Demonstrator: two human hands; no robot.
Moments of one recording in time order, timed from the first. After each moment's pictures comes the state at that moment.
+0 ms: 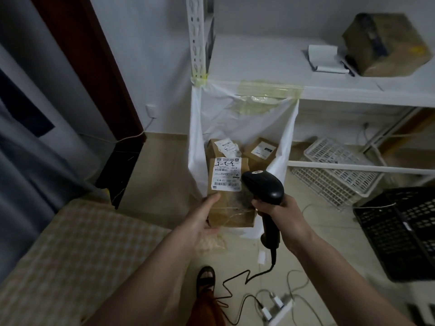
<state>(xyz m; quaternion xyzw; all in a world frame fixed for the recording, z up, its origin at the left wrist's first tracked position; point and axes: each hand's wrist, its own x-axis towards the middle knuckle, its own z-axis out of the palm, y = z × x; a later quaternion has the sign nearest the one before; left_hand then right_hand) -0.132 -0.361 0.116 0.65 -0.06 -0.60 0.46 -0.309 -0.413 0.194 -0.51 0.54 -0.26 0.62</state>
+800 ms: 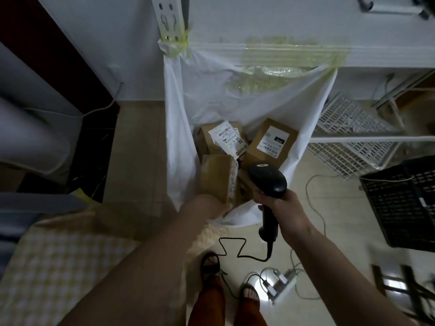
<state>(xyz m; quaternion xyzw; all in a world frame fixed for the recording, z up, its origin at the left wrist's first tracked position) -0.047 -0.563 0.020 0.74 -0.40 -0.52 -0.17 -0.216 -0.583 0.106 -0.40 0.65 -0.20 0.62</state>
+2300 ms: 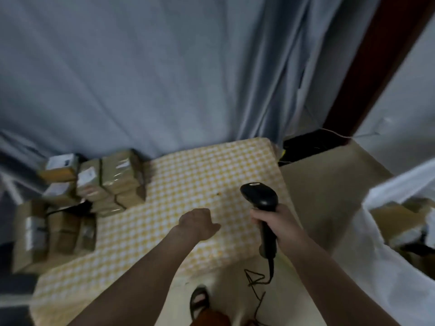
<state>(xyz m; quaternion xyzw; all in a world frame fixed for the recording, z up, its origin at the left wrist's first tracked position) -0.163 -0.069 0.161 0.94 0.06 -0.34 0.02 -0.180 -0.265 0.172 -0.67 0.21 0.23 0.68</state>
